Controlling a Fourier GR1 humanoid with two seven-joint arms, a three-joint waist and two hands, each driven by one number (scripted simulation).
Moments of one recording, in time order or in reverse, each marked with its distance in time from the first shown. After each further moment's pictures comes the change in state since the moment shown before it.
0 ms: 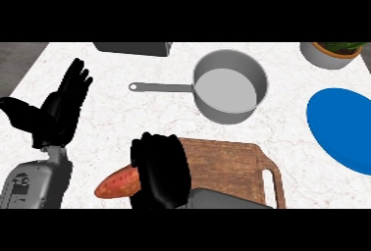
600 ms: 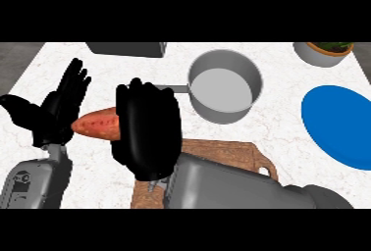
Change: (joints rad) left arm -0.010 0.001 0.011 0.025 -0.006 0.009 -0.007; right arm -0.288 -0.010 -0.119 0.084 0.212 -0.116 0.122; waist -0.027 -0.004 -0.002
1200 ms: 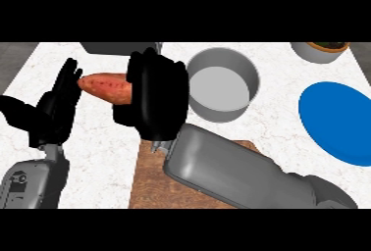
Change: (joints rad) left arm 0.003 0.005 0.019 0.004 0.000 0.006 -0.014; right arm -0.073 0.000 -0.109 0.150 -0.008 -0.130 0.003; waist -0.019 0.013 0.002
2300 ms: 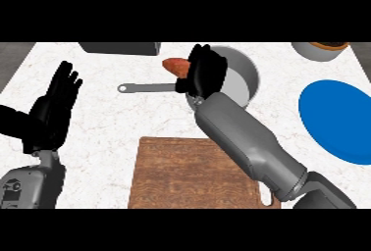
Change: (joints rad) left arm 0.039 -0.001 0.005 -0.050 0.001 -0.003 0.001; right arm -0.008 0.008 -0.145 0.606 -0.049 -0.171 -0.152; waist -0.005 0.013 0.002
